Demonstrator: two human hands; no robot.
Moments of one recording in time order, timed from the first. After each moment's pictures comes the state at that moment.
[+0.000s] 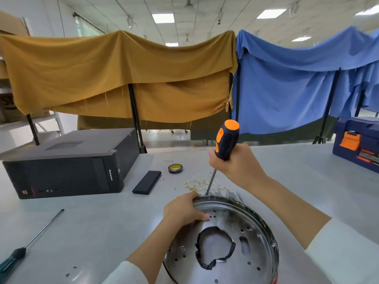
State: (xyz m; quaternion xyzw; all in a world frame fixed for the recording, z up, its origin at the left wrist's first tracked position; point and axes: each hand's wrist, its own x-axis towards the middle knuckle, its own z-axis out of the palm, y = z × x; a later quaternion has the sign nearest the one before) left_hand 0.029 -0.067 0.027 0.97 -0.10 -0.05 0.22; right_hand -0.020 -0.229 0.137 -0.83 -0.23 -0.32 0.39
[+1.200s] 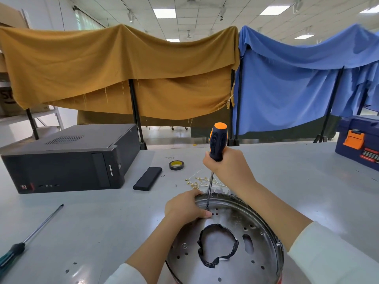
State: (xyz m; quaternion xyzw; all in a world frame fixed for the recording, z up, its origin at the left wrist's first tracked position) left_hand 0.029 -0.067 0.023 0.97 -0.10 -0.04 0.23; right_hand 0.007 -0.208 0.106 -0.84 -0.13 -0.33 0.41
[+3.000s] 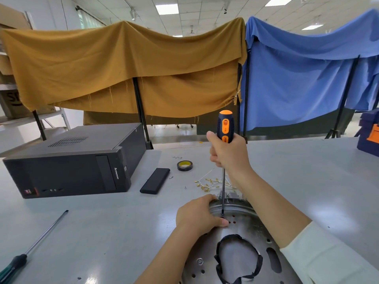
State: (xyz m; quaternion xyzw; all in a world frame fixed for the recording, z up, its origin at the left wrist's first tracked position) left_hand 0.031 -0.067 0.017 0.96 -0.12 -0.02 0.24; right_hand 0.042 -0.173 0.127 -0.67 -0.08 -0.21 0.71
